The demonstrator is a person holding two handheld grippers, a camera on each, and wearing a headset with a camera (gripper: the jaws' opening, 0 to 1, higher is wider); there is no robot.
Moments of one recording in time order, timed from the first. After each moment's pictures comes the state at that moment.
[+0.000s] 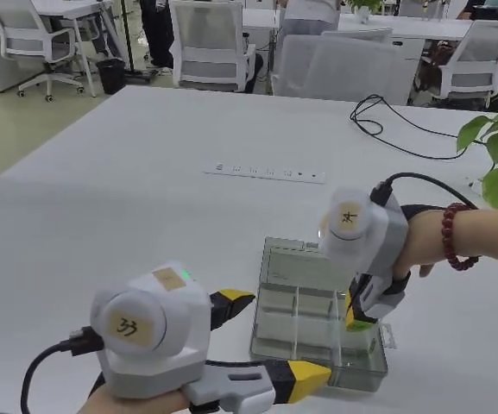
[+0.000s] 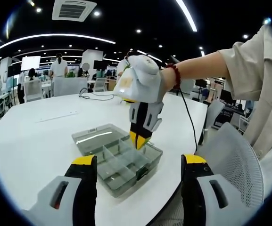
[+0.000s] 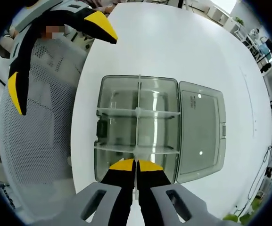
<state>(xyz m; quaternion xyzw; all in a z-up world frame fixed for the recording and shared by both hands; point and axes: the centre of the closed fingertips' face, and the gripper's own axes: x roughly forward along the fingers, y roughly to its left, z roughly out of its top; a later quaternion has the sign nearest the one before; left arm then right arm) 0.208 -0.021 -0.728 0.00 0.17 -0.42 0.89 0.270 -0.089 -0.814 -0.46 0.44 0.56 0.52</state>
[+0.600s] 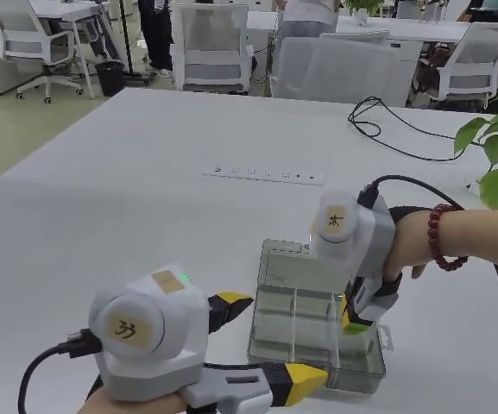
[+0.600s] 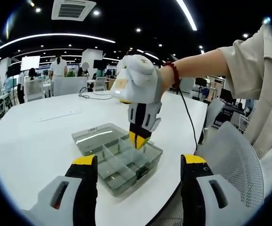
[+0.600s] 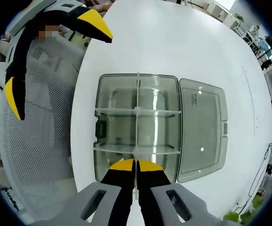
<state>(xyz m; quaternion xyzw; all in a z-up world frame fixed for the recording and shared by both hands) 0.207 -0.022 -0.730 0.01 0.17 -0.42 0.89 0.270 -0.089 -0.816 -0.46 0.46 0.55 0.52</state>
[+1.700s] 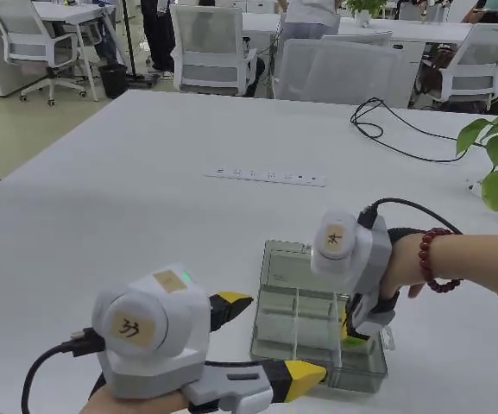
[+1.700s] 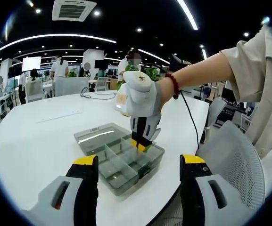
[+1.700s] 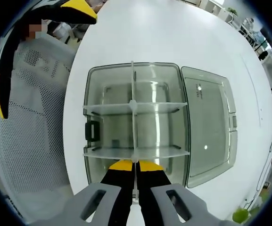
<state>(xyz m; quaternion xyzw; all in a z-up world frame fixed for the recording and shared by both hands) 0.209 -0.018 -0.731 0.01 0.17 -0.41 0.90 0.270 -0.090 -0.841 -0.44 0.47 0.54 0.54</state>
